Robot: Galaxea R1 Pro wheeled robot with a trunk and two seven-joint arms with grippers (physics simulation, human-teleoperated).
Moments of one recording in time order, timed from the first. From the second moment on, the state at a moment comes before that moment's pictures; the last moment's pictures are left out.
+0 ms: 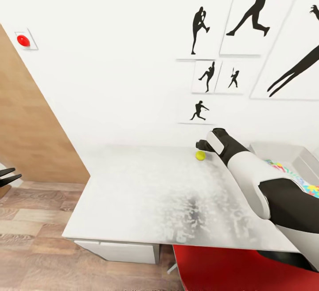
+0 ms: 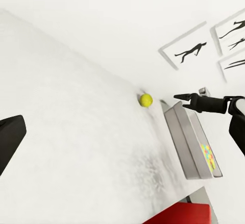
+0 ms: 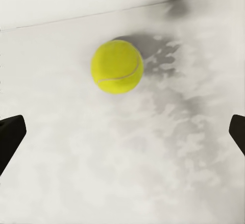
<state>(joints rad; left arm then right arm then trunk) -0.80 0.88 0.12 -0.45 0.53 0.66 -1.57 -1.36 0.01 0.20 -0.32 -0.50 0.68 -0.41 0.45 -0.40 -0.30</state>
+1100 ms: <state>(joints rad) -0.80 0.88 0.12 -0.45 0.52 0.66 -1.57 -1.38 0.03 0.20 -0.37 -0.50 0.70 -0.41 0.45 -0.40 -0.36</state>
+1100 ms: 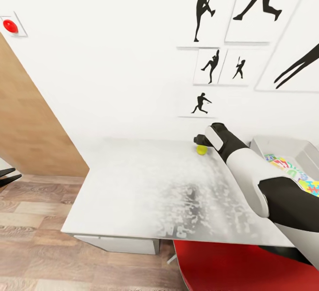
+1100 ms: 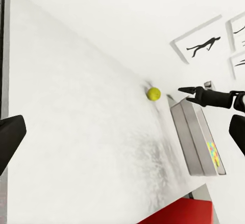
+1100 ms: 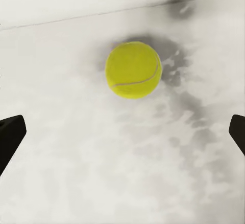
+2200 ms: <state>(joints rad) -0.80 0.91 0.12 -0.40 0.52 0.62 -1.57 -1.39 0.03 0.20 -0.37 -0.35 0.69 -0.41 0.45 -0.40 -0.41</state>
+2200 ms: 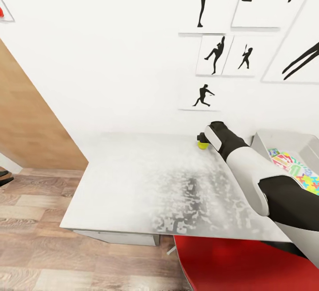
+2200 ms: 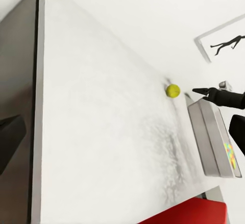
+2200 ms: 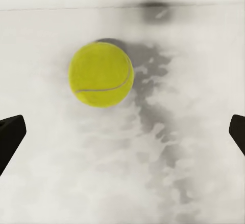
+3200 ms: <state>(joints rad) -0.80 0.90 0.12 -0.42 0.53 0.63 -1.57 -1.41 0.03 0.20 -0.37 -0.35 0.68 -0.41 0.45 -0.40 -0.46</state>
